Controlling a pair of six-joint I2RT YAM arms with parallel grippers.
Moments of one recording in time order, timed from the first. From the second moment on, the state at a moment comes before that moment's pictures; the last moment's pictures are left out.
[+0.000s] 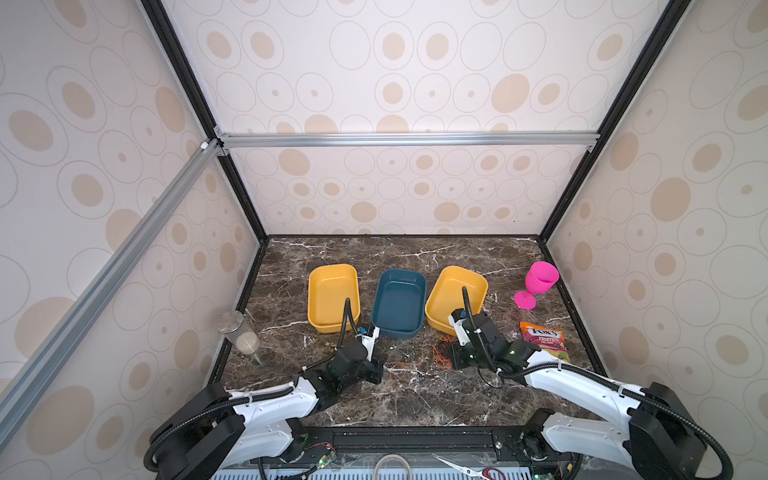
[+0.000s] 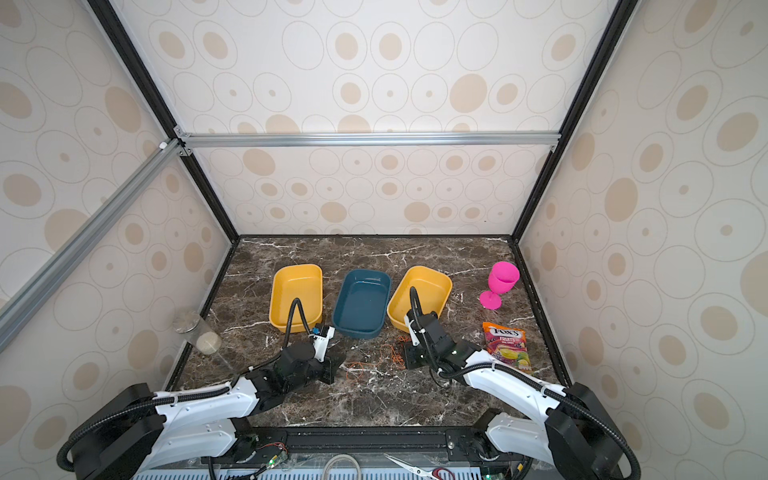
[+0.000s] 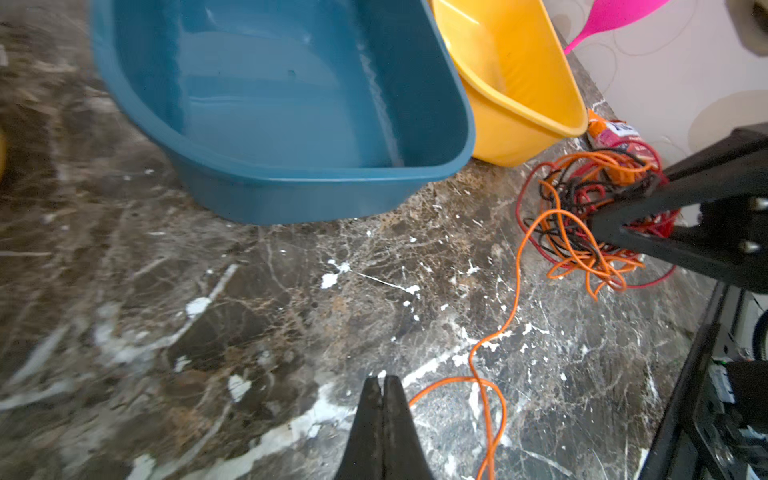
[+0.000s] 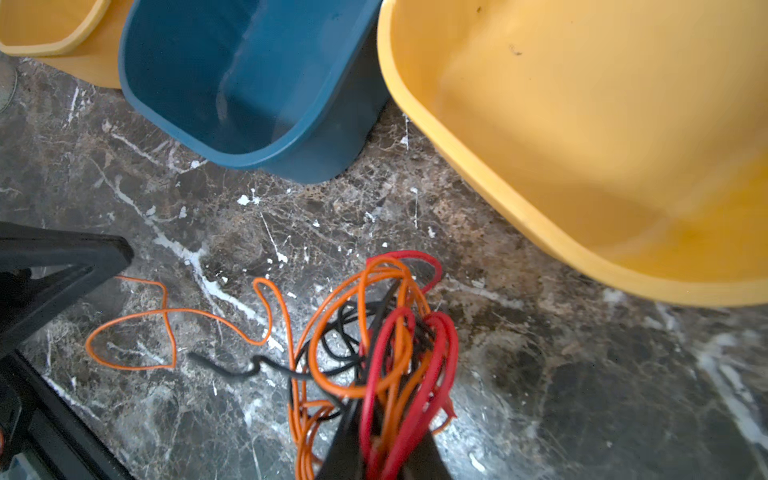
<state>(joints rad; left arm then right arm) -0.82 1.12 0.26 0.26 -0.04 -0.56 0.68 1.13 0.56 -0.32 -0.05 0.43</state>
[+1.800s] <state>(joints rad) -0.67 1.00 0.34 0.08 0.21 -0.67 0.63 1.16 0.62 -0.41 -0.05 0.55</state>
